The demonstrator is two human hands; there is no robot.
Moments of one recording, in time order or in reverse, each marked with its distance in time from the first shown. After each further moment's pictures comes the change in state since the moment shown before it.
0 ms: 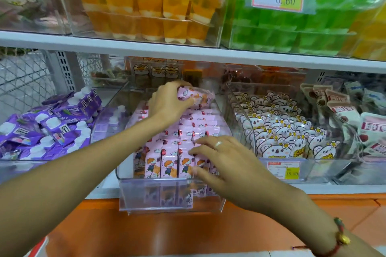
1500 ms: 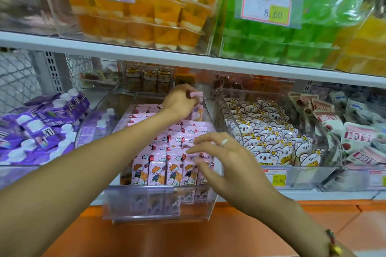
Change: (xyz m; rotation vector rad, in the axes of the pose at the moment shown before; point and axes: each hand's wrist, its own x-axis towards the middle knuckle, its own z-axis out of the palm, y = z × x) left_hand 0.036 0.019 0.041 -0.125 -0.172 -0.107; right_hand -0.007 0.008 -0.010 0.185 0.250 0.076
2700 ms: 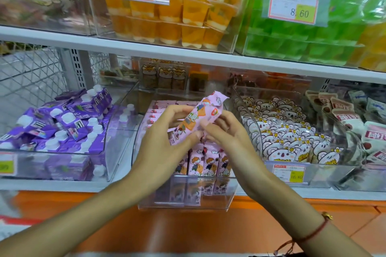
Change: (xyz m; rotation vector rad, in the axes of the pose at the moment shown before) left_hand -0.155 -0.017 -0.064 -0.444 0.096 0.226; right_hand 0.033 -0.037 0.016 1.158 0.076 0.460
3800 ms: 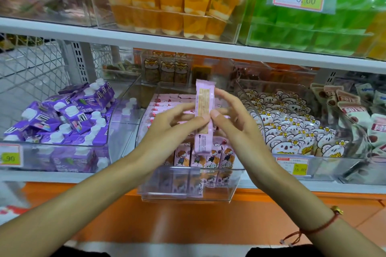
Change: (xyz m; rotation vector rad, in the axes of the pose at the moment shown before) left_hand 0.007 0.018 -0.006 -0.232 -0.191 -0.404; right_hand -0.004 -0.003 -0.008 -0.194 -0.017 -0.154
